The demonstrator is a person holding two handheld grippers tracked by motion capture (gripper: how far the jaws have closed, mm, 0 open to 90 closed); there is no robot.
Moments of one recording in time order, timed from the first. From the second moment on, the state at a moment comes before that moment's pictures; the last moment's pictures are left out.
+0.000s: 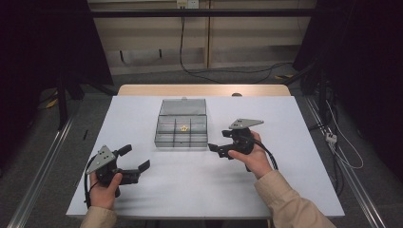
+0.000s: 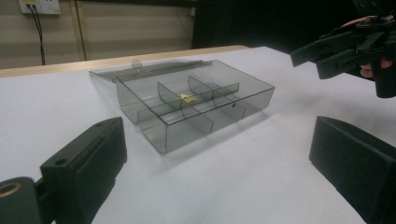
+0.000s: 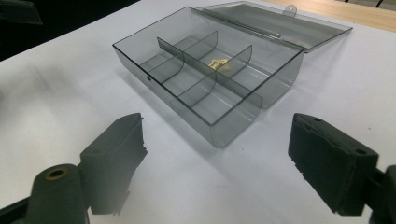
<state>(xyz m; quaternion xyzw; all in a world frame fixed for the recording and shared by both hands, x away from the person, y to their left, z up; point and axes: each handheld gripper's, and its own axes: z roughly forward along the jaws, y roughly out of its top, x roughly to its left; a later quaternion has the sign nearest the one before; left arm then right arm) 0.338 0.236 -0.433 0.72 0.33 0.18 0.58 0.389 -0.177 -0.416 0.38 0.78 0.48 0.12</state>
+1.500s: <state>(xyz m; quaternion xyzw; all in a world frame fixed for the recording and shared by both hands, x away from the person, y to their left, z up) 0.336 0.237 -0.432 0.72 0.33 0.18 0.58 0.338 -0.238 -0.433 0.40 0.78 0.47 0.15</state>
